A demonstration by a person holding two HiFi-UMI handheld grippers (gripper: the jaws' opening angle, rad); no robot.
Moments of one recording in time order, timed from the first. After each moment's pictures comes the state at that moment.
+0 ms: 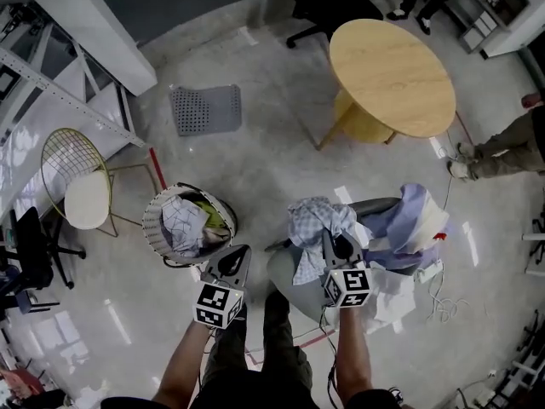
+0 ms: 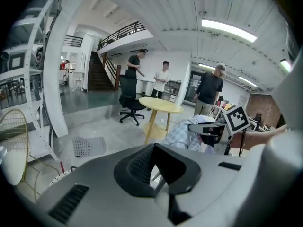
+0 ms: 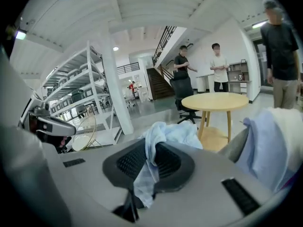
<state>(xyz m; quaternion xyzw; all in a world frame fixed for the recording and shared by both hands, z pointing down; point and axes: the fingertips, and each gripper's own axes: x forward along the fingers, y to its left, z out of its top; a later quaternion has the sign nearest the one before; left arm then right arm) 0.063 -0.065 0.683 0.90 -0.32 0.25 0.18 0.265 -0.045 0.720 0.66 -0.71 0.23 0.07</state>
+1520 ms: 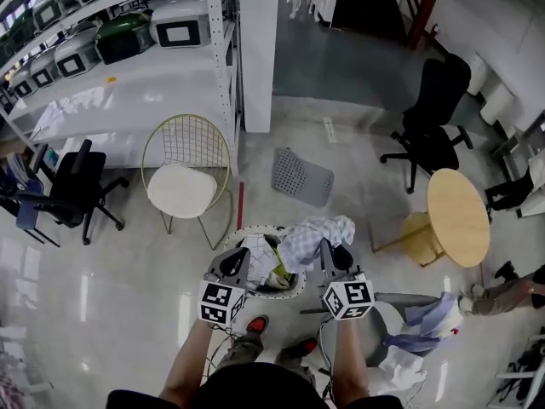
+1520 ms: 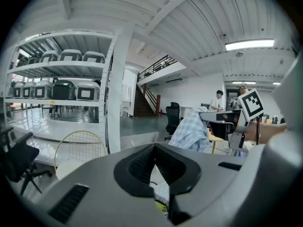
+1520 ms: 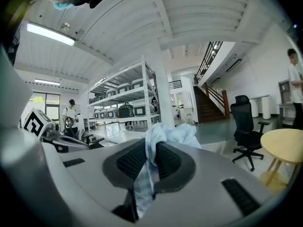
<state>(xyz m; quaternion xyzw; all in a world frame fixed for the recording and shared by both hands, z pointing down) -0.311 -0.117 0.512 0.82 -0.55 0.12 0.12 -0.116 -0.166 0.473 0.49 -0.87 0.07 0.02</state>
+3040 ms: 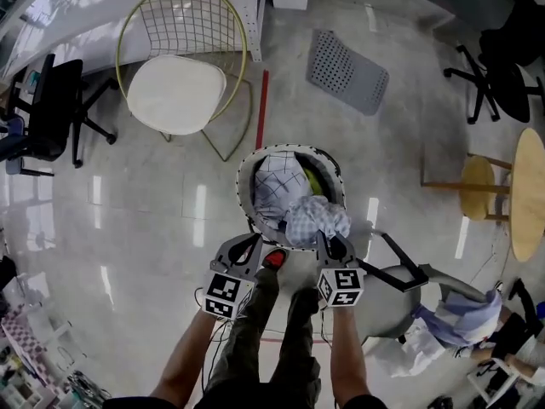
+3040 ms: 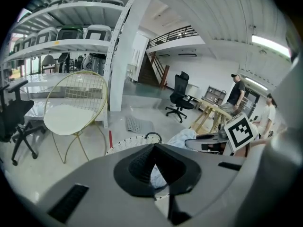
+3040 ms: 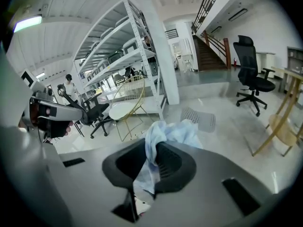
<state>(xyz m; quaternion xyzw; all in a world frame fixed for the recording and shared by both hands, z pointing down) -0.357 -0.126 0.797 0.78 -0.51 0.21 0.30 -0.201 -0.162 0.867 0.43 -0.83 0.27 0.22</state>
